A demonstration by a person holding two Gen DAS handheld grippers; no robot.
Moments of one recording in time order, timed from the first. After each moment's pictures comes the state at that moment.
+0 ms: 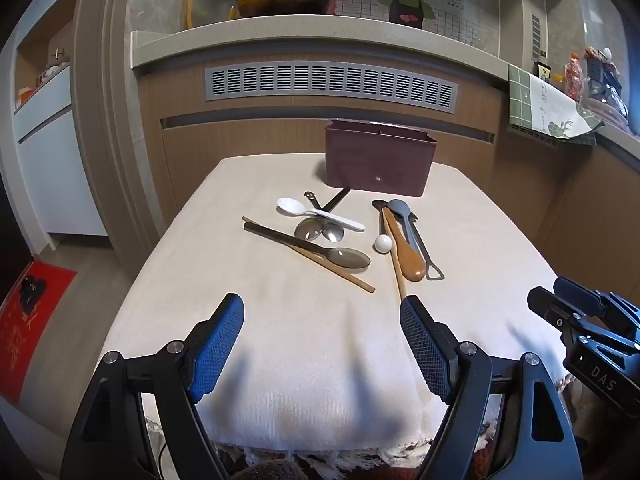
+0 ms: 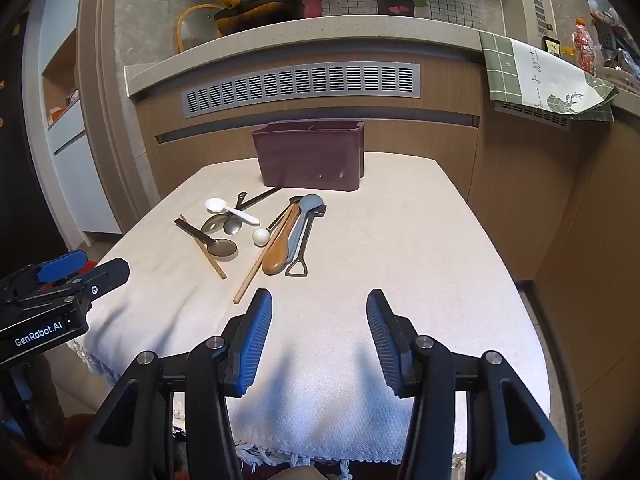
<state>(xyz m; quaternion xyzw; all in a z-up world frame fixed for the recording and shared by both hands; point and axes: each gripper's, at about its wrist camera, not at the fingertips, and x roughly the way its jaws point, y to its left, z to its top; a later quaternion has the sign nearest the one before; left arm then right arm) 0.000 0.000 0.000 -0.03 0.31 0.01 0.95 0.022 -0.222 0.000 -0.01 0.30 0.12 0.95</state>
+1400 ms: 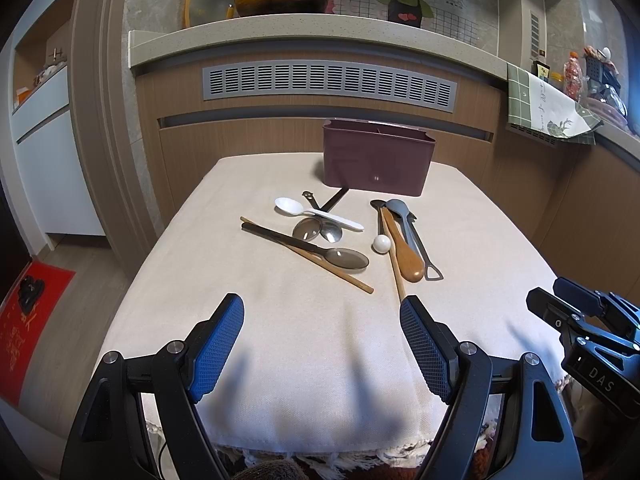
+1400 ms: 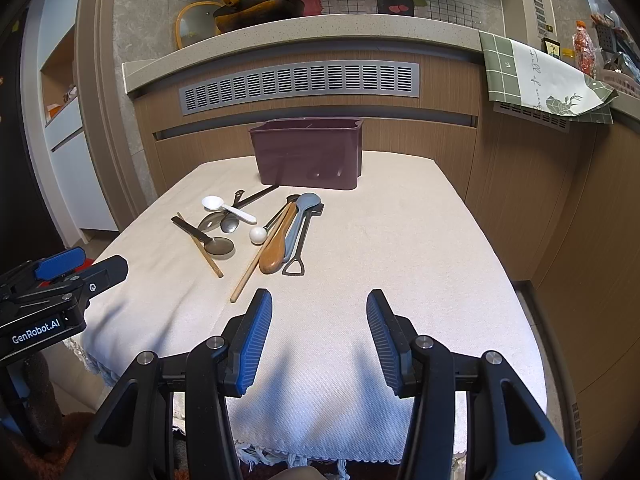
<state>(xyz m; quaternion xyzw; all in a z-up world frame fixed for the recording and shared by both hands) 0.000 0.000 0.000 -0.03 0.31 0.01 0.95 0.022 -0.223 0.001 -0.01 0.31 0.11 0.94</state>
